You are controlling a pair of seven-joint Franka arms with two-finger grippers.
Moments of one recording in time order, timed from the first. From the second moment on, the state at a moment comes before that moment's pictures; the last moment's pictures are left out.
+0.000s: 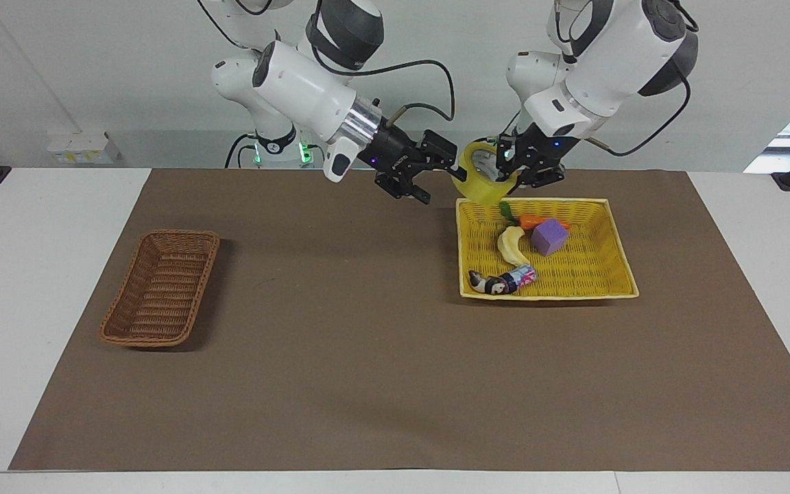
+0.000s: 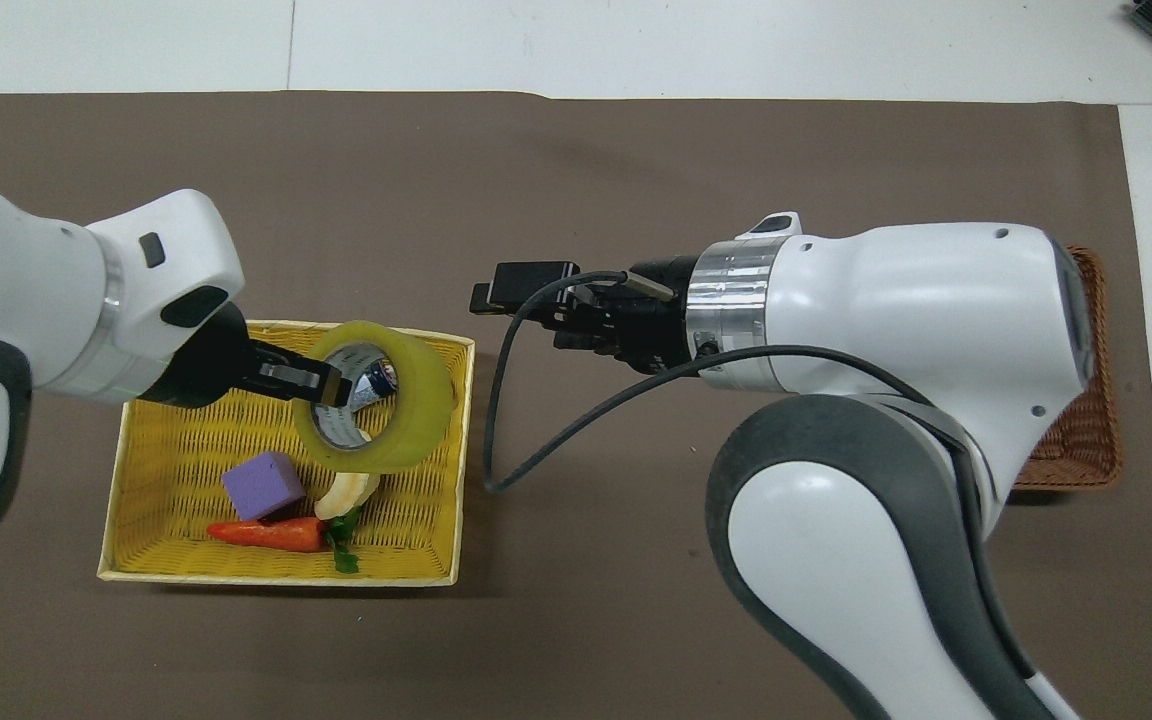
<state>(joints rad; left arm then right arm) -0.36 -0.05 -0.02 -1.74 -0.39 1.76 0.06 0.55 0.10 -0.06 -1.74 1.01 2.25 0.26</state>
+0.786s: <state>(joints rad) -0.44 -0.05 -0.03 -1.77 -0.44 1.93 0.02 0.54 0.07 -0.07 -1.80 1.04 2.24 0.20</state>
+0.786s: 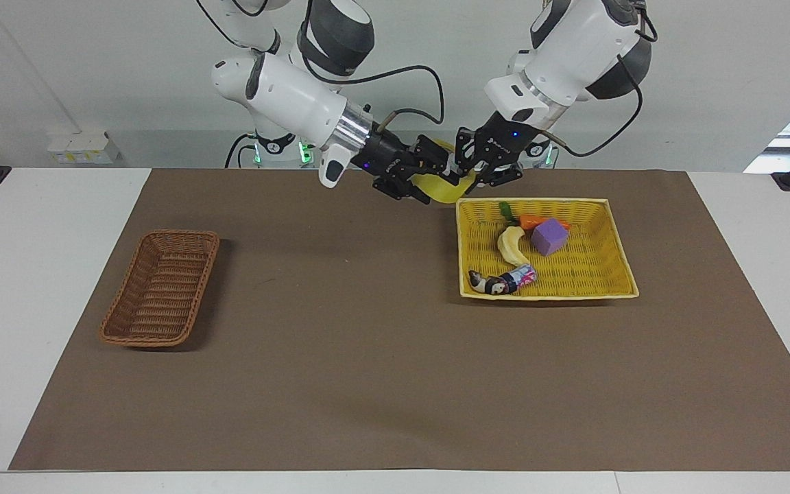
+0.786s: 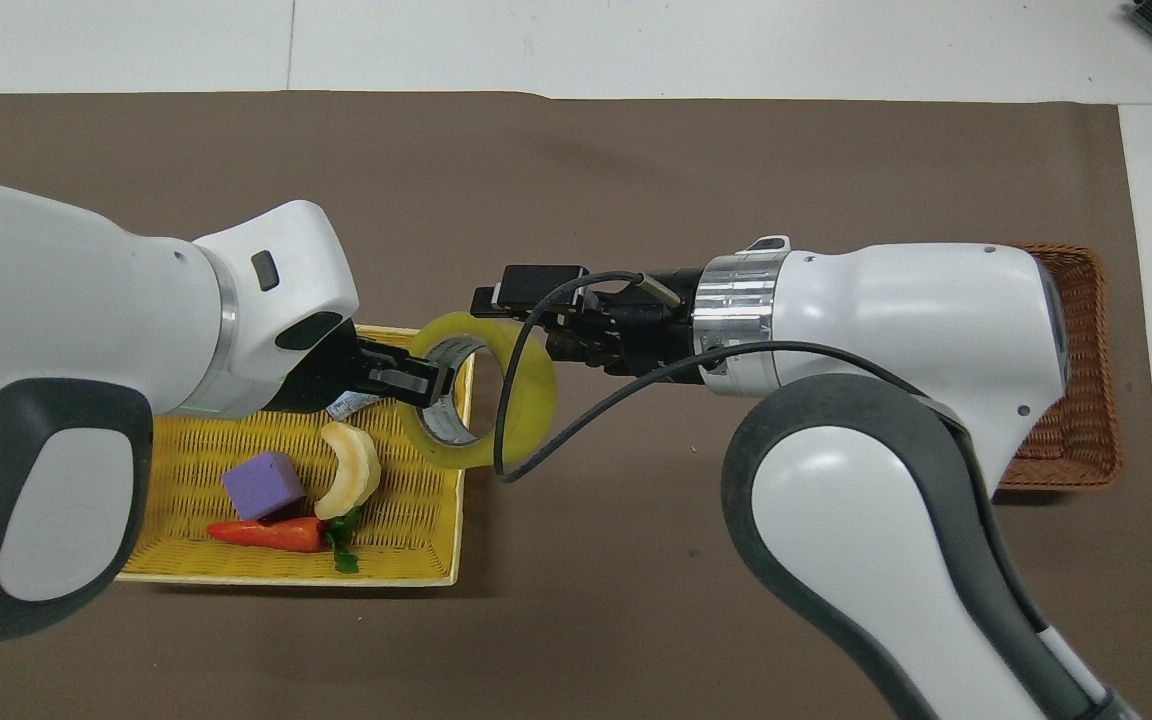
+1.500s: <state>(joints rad) -0.44 -0.07 -0.03 -1.77 -0.45 1.97 -0.25 0.52 0.07 -0.08 -1.82 1.04 2.20 0.20</state>
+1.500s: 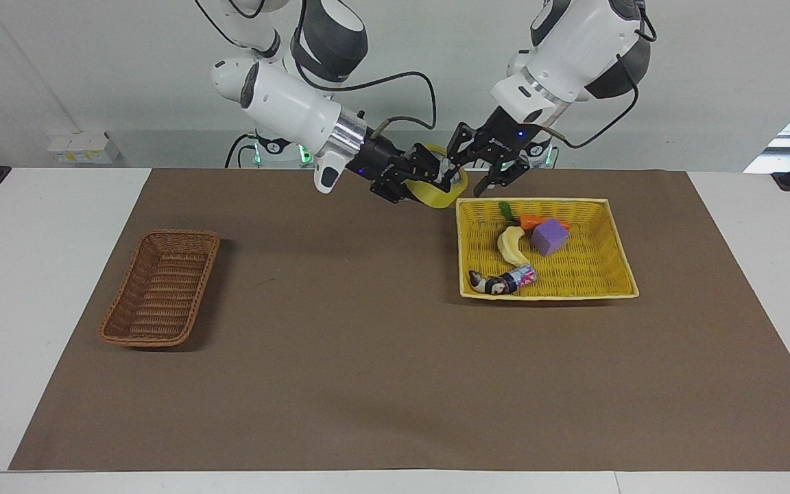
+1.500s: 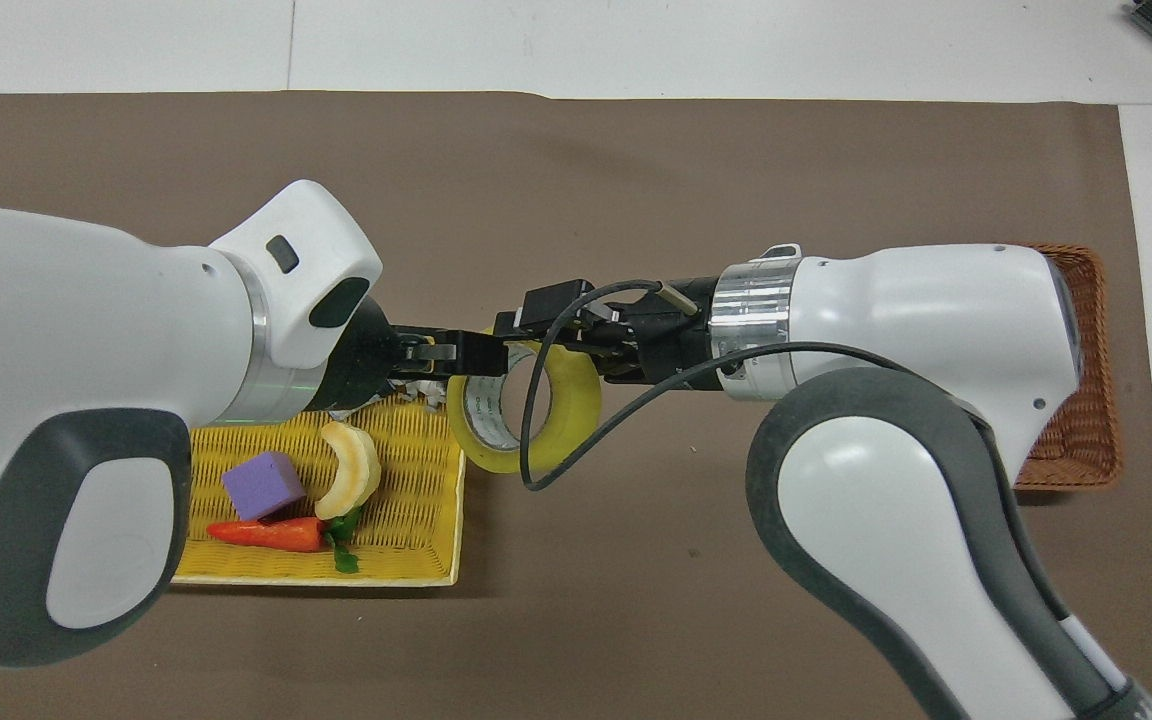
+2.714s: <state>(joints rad) -0.02 -0.09 0.01 -1.76 -0.07 1.72 0.03 0.06 0.03 -0.09 -1.81 1.04 1.81 0.17</state>
